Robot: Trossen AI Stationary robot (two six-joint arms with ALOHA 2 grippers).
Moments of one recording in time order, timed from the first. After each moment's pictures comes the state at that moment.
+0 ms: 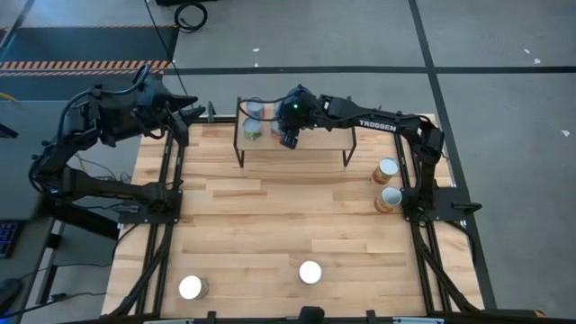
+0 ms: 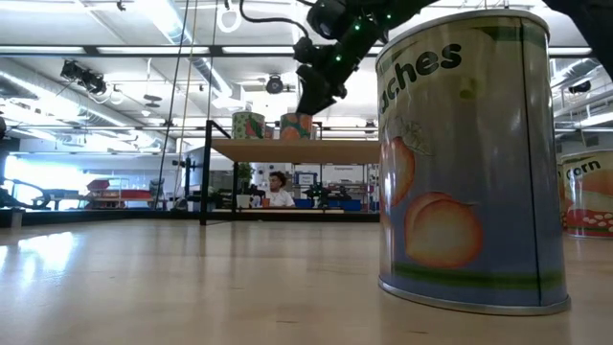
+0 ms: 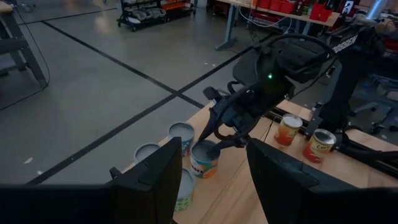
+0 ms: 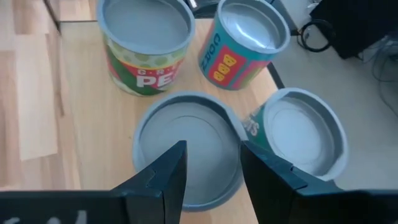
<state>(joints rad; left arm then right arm) 0.28 0.99 1.65 -0.97 -0.34 -0.20 -0.39 1.90 1.73 -0.56 0.16 -0.23</state>
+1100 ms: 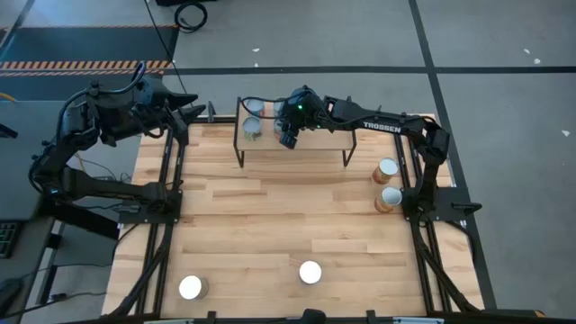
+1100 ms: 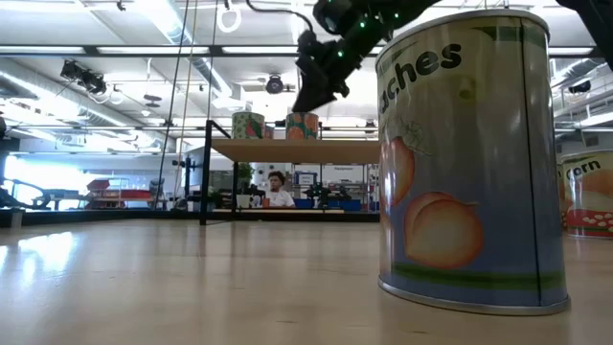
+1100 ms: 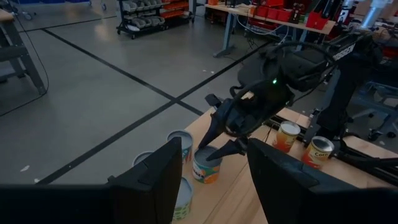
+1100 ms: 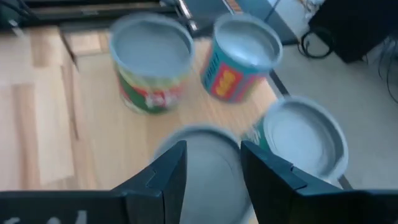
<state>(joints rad) 0.28 0.99 1.65 -0.94 -0.34 -0.19 -0.38 1.85 1.65 -0.45 0.13 -0.15</state>
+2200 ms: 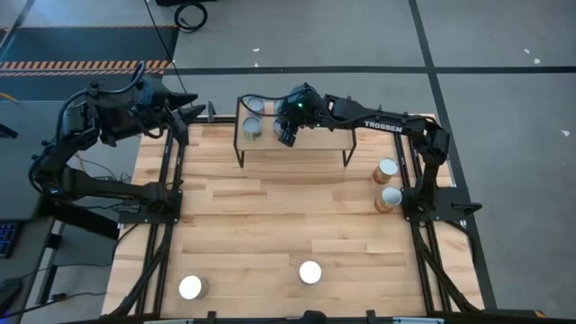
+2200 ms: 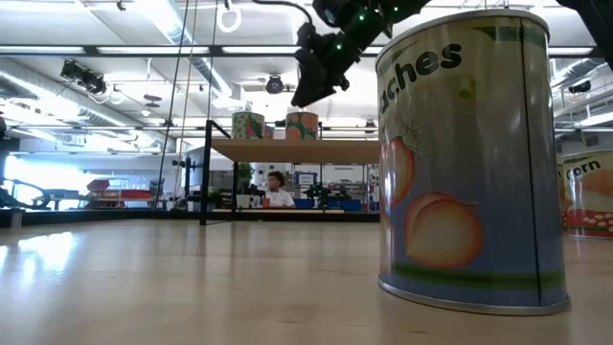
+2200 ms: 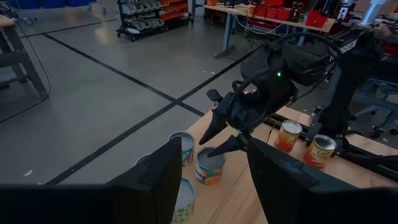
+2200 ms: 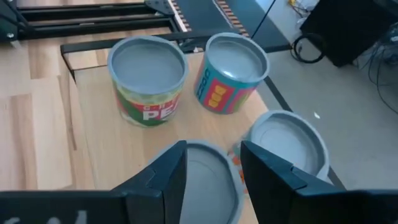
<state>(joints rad) 0.28 0.99 1.65 -0.93 -0.34 -0.16 -0.37 1.84 1.70 -0.47 0.16 -0.15</state>
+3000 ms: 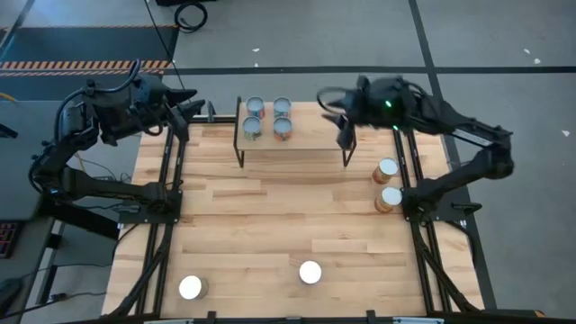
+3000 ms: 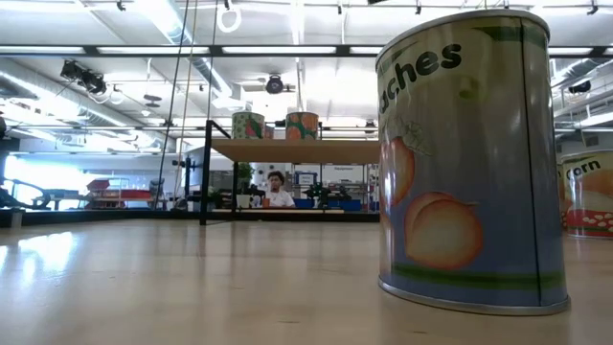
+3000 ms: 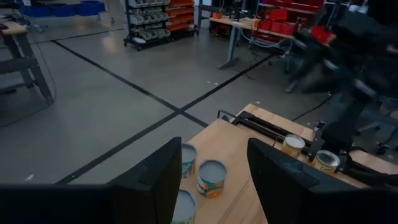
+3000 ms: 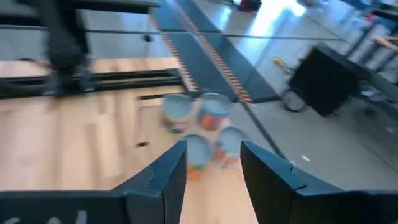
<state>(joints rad) 0.28 0.99 1.65 -0.89 -0.37 -0.18 -0.23 1.28 1.59 -0.72 0.22 -0.14</state>
